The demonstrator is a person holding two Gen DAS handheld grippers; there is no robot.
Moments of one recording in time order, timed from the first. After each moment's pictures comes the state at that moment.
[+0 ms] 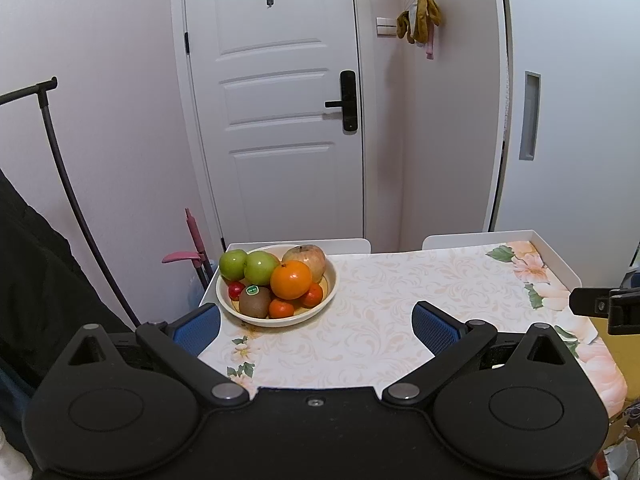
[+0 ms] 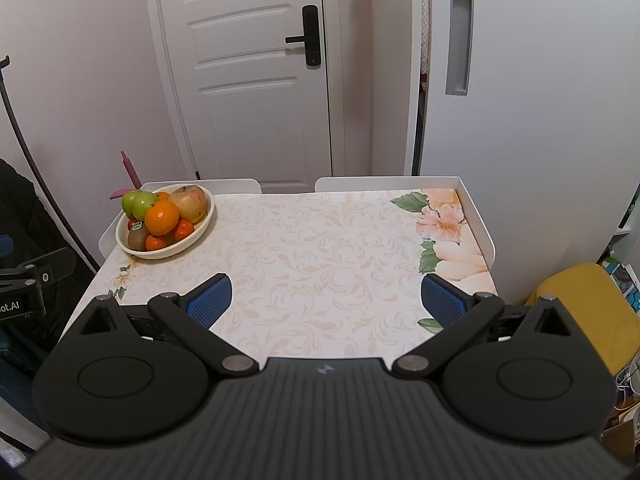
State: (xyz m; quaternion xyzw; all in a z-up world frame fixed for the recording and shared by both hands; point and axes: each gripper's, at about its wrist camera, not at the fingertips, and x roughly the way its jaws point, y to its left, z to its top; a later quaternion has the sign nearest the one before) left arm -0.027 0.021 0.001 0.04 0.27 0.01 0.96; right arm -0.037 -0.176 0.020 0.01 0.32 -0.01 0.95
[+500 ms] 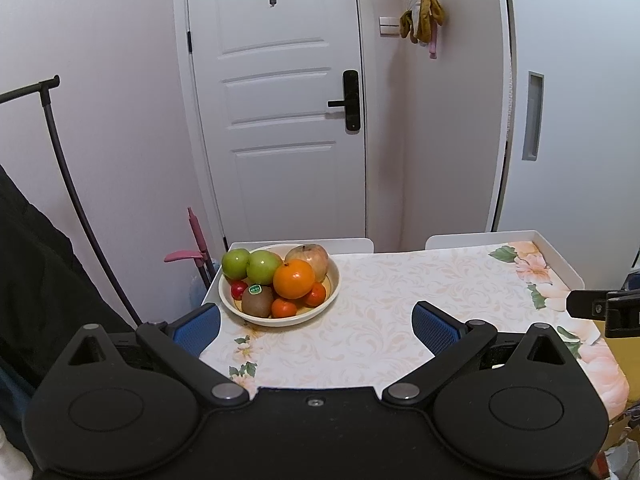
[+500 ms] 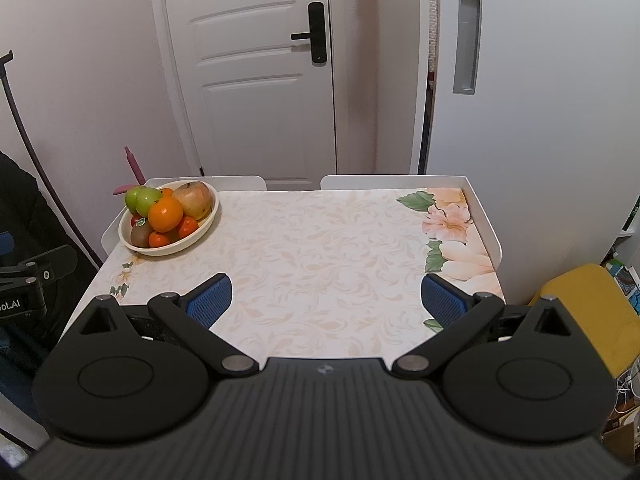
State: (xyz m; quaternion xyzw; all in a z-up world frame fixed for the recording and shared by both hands) left arm -0.027 0.022 0.000 0.05 0.26 0.02 0.96; right arm -0.032 -0.171 0.015 0.01 0.32 0.00 0.95
